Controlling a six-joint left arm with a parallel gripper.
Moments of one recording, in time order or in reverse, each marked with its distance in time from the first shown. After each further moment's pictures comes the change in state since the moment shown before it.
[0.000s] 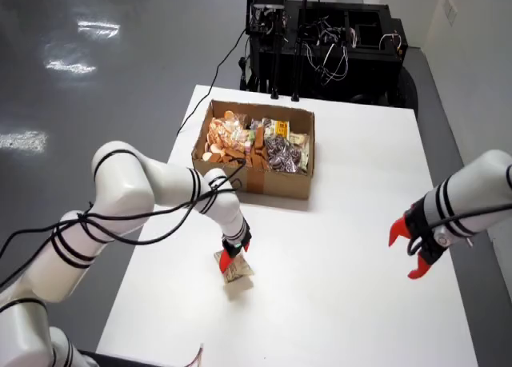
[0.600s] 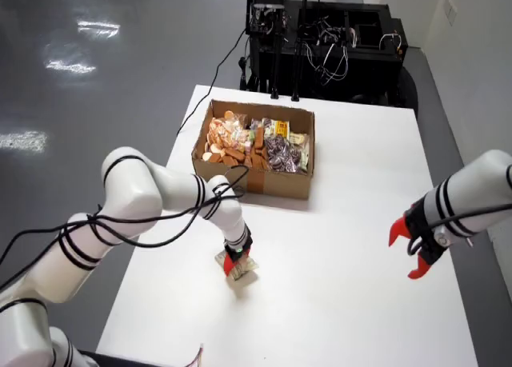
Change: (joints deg) arm 0.1 3.5 -1.8 0.1 -1.3 -0.2
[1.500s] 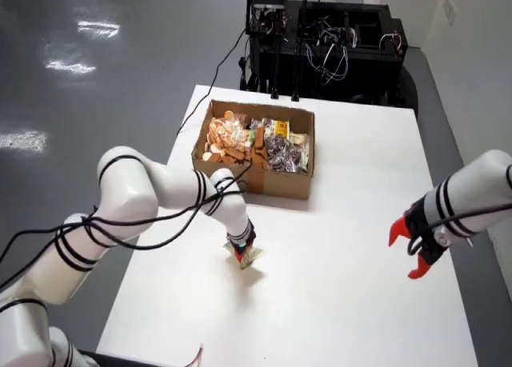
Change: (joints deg) arm -1.7 -2.4 -2.4 2.7 5.2 -4.5
